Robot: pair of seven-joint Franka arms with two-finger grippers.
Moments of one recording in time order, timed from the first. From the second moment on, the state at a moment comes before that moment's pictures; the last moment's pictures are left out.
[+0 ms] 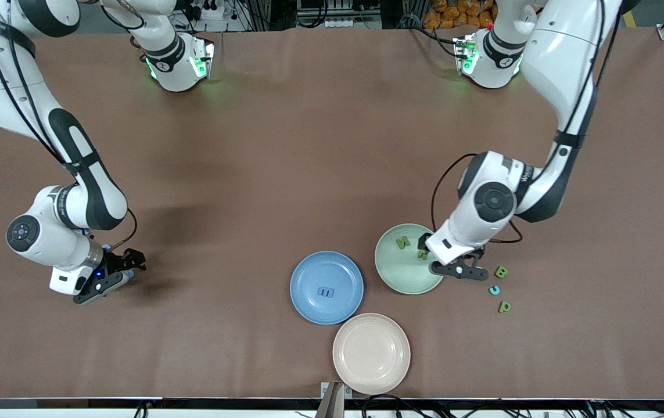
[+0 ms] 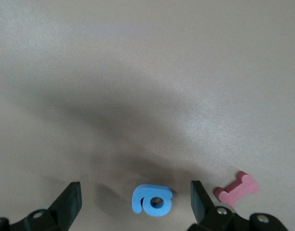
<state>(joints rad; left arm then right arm) -0.23 0.60 -0.16 -1.66 0.14 2.31 -0.24 -0.28 0.73 0.21 -1.71 -0.11 2.50 -0.58</state>
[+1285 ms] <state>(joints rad) 0.06 0.70 -0.21 -1.68 0.20 2.39 0.57 -0.28 0.75 0.20 -1.68 -0.11 2.50 -0.58</state>
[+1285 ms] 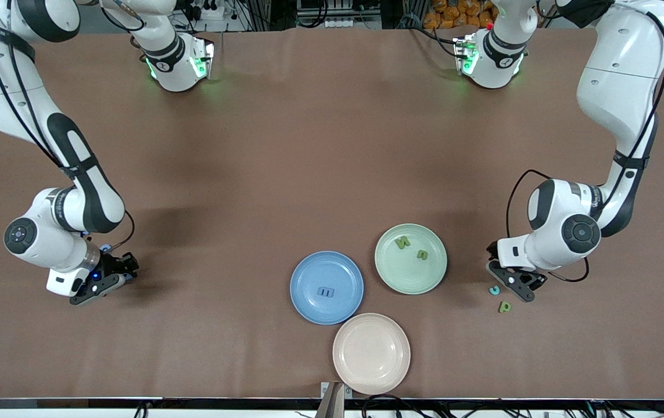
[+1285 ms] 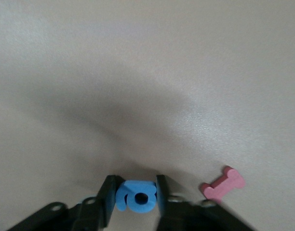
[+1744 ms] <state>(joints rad) 0.06 0.74 -0.21 -1.68 0.20 2.45 0.57 -0.28 0.75 0.20 -1.68 -0.11 2.50 -0.58</state>
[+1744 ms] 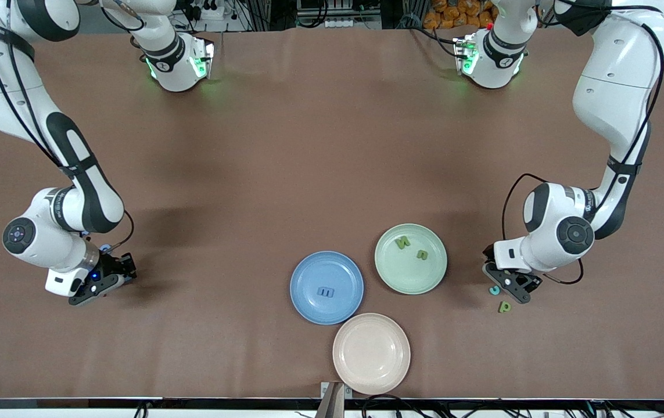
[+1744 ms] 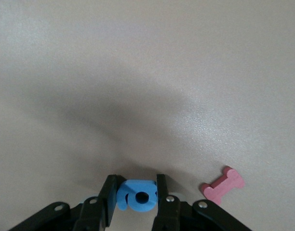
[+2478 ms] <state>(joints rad) 0.08 0.74 -0.20 -1.68 0.20 2.46 0.57 -0.09 0.75 0.21 -1.63 -0.10 2.47 -0.10</state>
